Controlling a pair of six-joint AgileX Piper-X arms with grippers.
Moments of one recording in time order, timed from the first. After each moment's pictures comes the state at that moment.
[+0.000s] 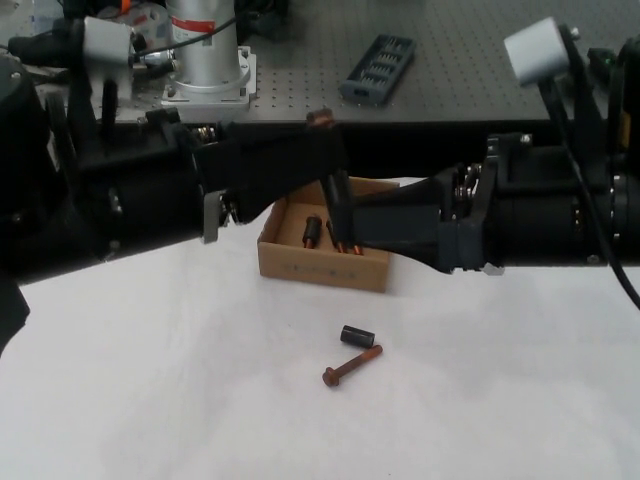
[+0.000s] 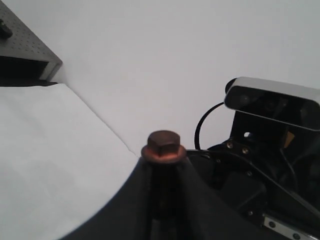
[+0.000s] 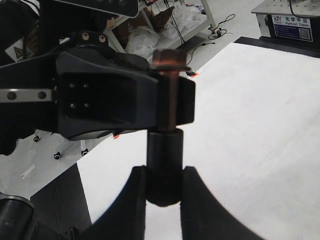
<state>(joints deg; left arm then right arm) -27.4 69.9 -38.2 -37.9 44.0 -41.2 40.0 66.3 -45.3 2.5 -35.7 18.7</state>
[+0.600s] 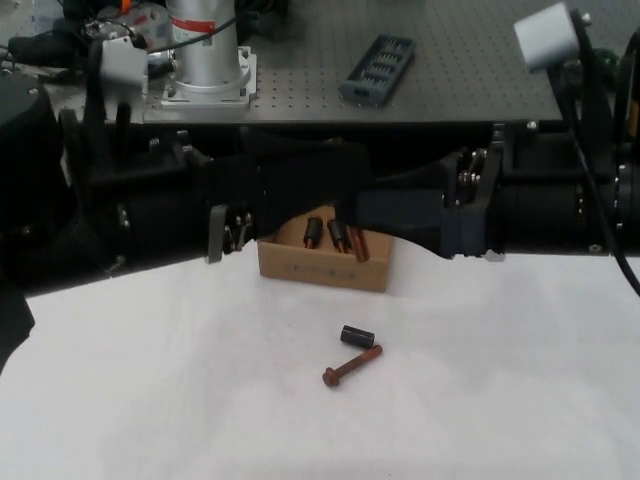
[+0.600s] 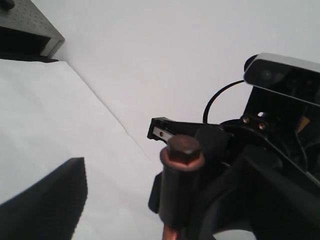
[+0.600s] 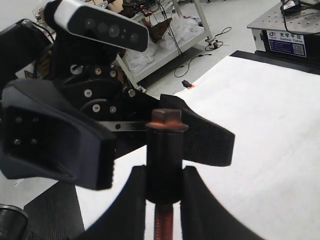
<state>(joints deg) -27.6 69.9 -37.8 -35.5 44.4 -43.5 39.7 66.3 -45.3 1.0 -35.4 18.4</state>
